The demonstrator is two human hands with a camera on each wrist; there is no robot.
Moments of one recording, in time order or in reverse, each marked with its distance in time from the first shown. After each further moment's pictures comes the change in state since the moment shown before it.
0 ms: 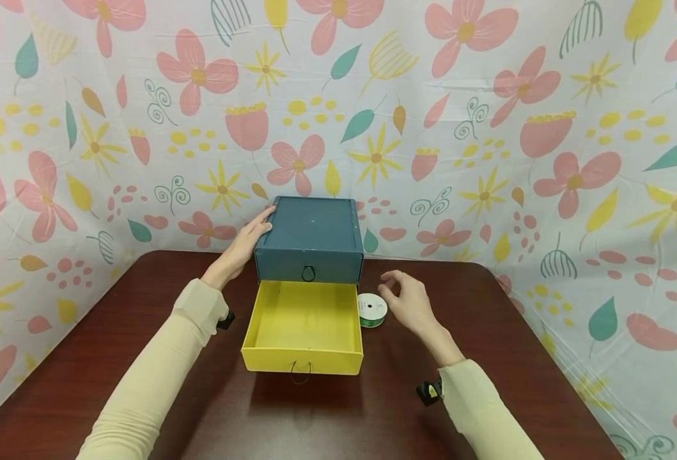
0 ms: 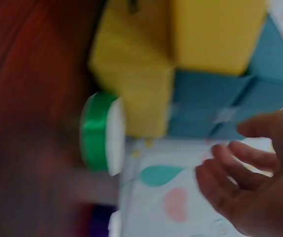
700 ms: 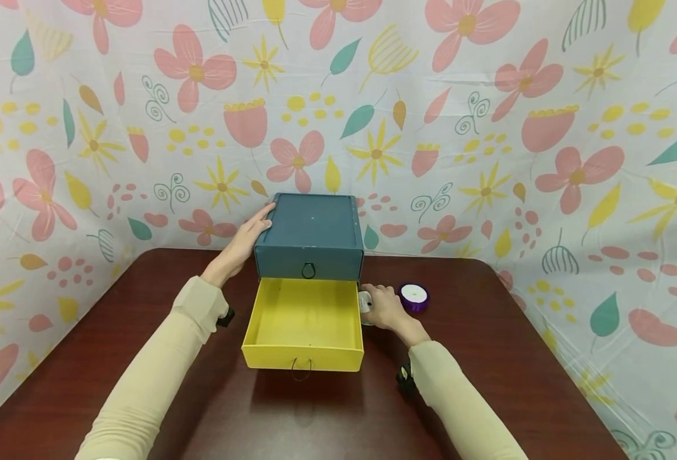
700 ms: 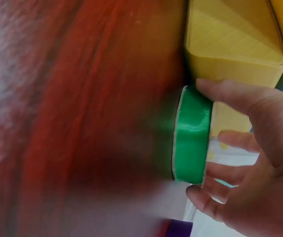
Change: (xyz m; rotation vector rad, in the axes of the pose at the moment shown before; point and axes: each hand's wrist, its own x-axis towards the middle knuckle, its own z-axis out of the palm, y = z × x) left_hand -0.012 0.024 -0.001 -0.029 -0.043 -0.027; right_hand 0.013 0.034 0.067 -0.212 -0.350 0.079
